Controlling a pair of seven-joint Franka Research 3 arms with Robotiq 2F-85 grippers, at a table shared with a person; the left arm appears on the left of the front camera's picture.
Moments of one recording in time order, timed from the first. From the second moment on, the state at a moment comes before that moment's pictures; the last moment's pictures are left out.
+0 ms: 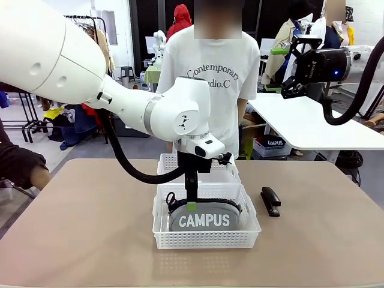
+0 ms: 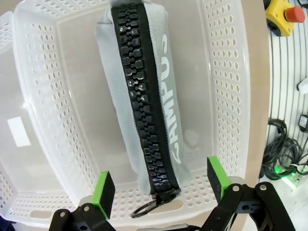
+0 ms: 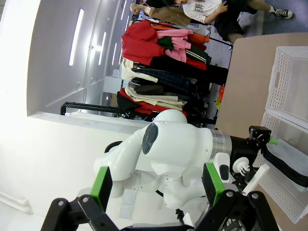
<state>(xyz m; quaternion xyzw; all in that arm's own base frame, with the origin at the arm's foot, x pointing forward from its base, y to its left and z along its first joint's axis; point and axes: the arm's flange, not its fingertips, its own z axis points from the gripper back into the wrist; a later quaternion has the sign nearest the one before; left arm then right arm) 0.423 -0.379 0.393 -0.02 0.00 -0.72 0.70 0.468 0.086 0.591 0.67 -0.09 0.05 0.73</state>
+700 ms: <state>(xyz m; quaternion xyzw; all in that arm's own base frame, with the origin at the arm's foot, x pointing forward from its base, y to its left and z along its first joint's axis) 0.425 -0.366 0.434 -0.07 0.02 -0.70 0.71 0.468 0.086 0.591 0.67 -0.09 0.05 0.73</state>
